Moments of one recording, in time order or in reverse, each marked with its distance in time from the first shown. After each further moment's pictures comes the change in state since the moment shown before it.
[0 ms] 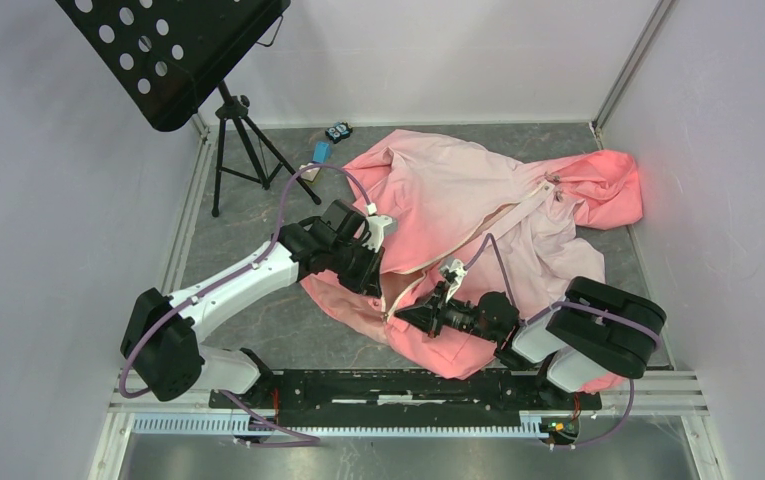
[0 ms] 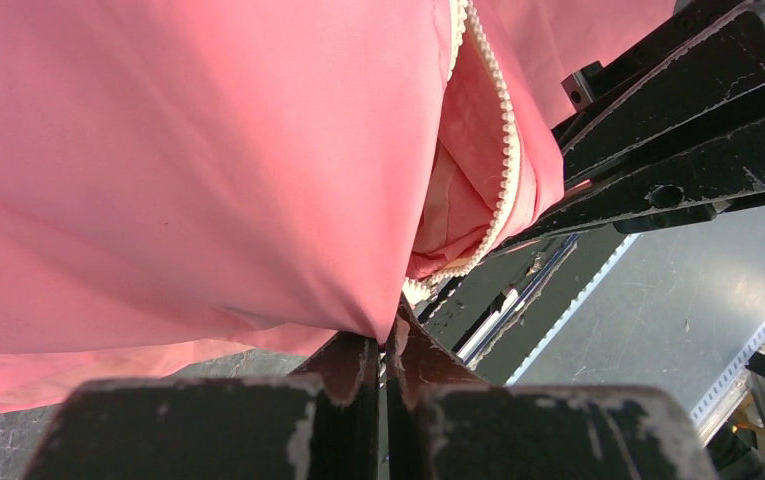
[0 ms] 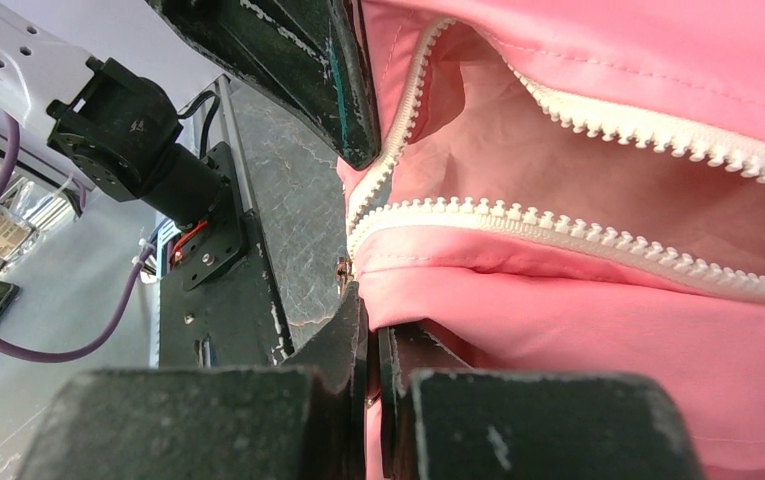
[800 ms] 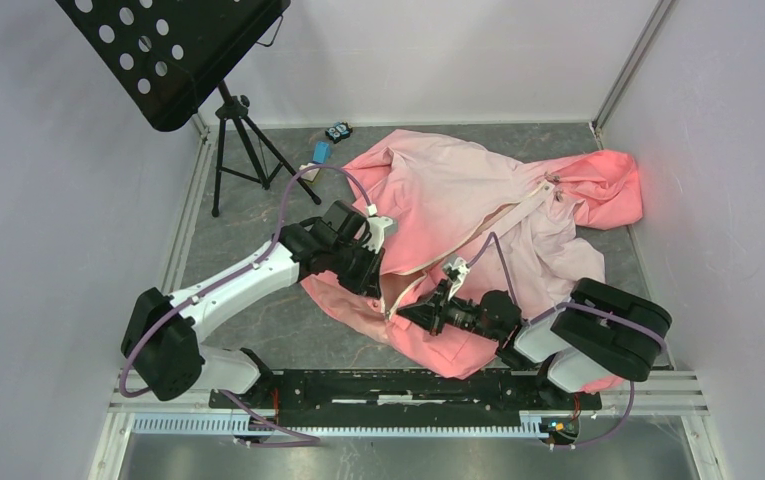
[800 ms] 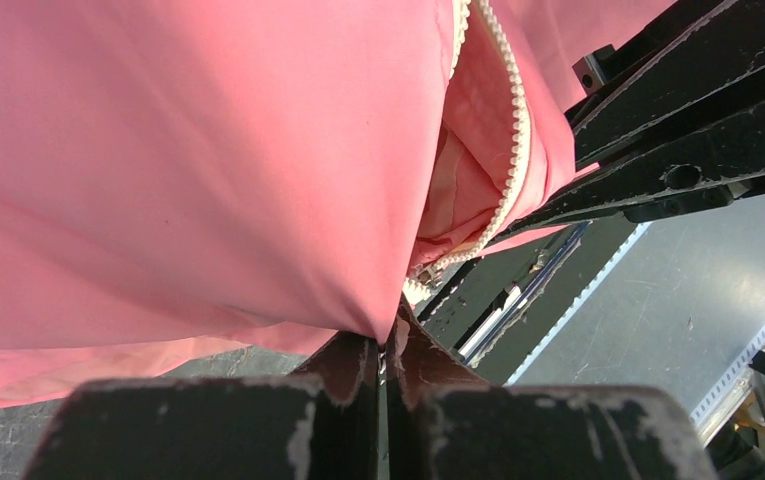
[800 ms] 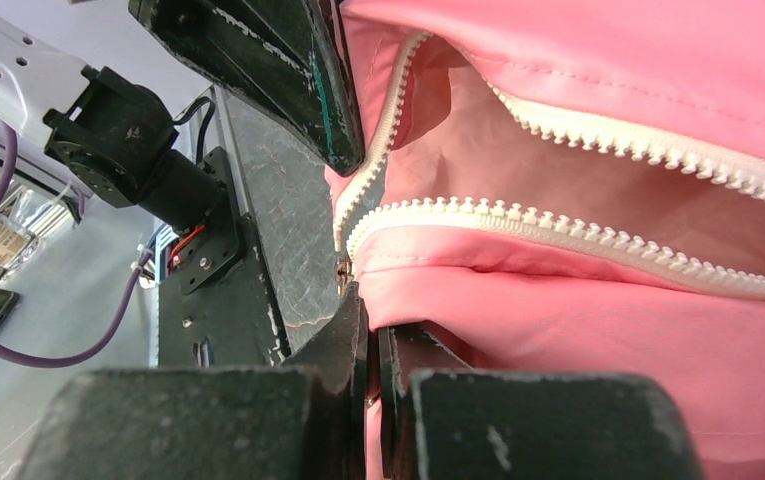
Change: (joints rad) left arm -0.005 0.003 0.000 -0.010 -0.008 0.000; right arm -0.027 -0.029 -0.005 -0.025 -0.008 0.012
